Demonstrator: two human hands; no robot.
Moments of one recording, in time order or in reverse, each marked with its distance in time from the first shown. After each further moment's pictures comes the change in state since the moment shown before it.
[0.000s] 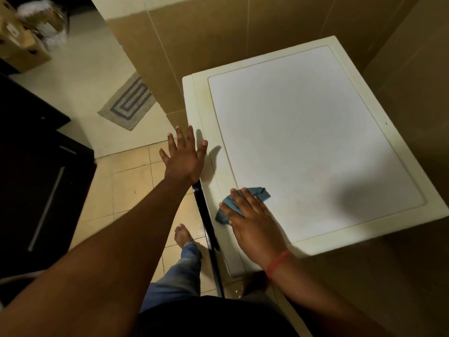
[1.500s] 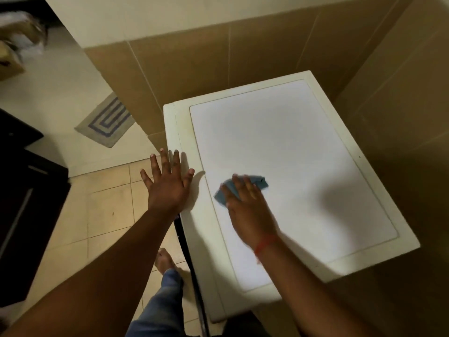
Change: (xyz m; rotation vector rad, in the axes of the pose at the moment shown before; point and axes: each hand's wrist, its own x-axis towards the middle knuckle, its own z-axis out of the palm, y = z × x) left_hand 0.026 0.006 0.009 0.160 0.054 0.046; right_hand 0.086 0.062 -0.024 -0.110 0.072 0.134
